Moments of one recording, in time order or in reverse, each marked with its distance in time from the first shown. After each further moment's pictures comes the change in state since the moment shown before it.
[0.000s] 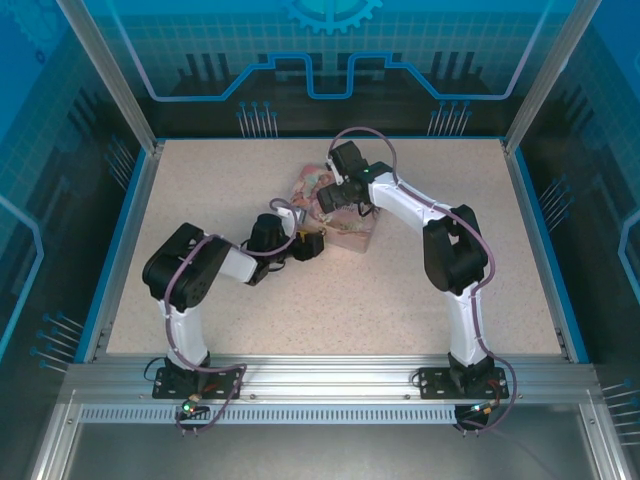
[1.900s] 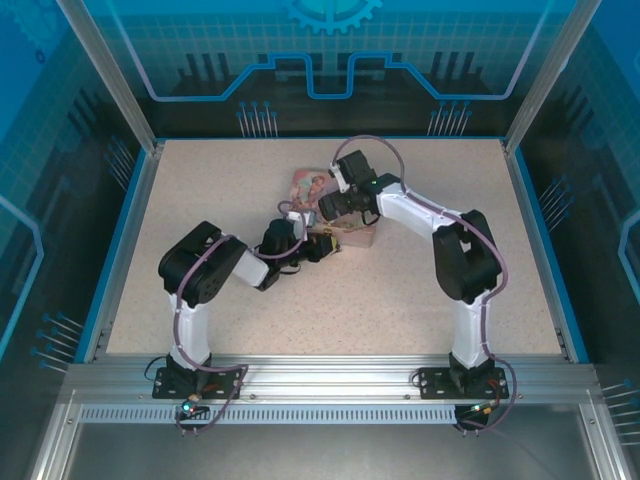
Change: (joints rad) left arm -0.081 0.070 0.018 0.158 0.014 -0.284; right arm -0.003 -0.142 -0.231 0.151 -0.068 -0.021
